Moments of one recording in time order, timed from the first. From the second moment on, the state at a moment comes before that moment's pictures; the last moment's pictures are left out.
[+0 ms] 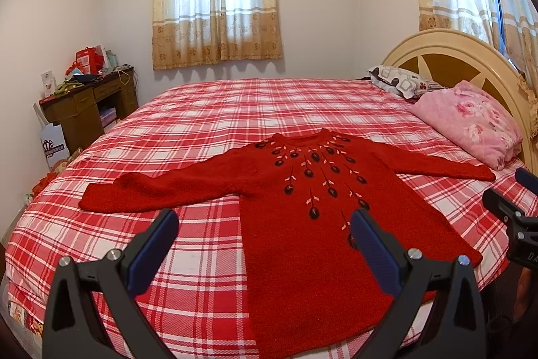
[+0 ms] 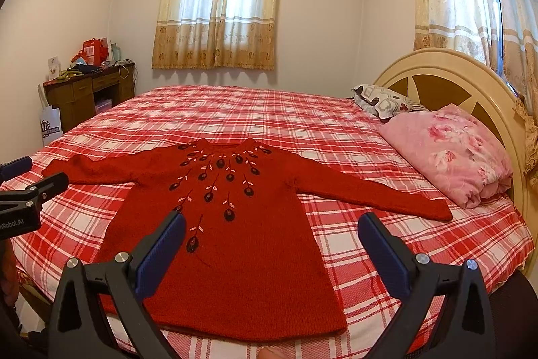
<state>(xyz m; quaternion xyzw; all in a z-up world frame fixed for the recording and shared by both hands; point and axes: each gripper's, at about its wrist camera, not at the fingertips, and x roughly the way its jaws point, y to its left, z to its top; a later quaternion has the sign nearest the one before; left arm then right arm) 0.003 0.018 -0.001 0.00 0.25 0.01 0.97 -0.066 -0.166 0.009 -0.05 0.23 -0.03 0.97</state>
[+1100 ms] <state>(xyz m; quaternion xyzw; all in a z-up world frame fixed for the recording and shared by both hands) 0.002 0.016 -0.001 0.00 0.25 0.01 0.97 -0.063 -0.163 0.004 -0.06 0.24 -0.03 0.97</state>
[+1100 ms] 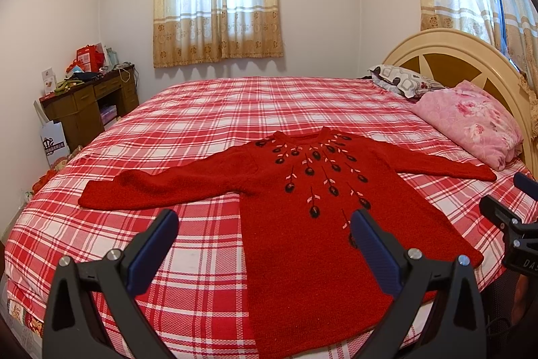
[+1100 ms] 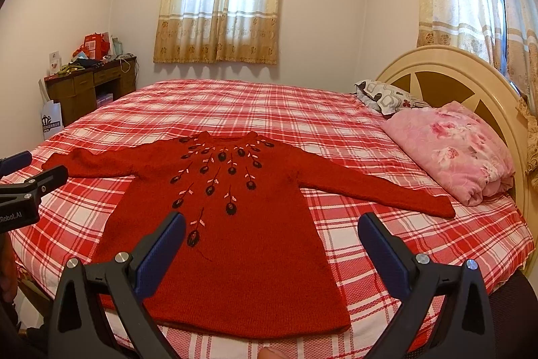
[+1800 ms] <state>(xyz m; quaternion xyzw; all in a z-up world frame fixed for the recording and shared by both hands) 0.015 0.016 -0.018 0.01 0.27 0.02 0.96 -0.038 -0.182 -0.026 -0.04 0.29 -0.03 0.96</state>
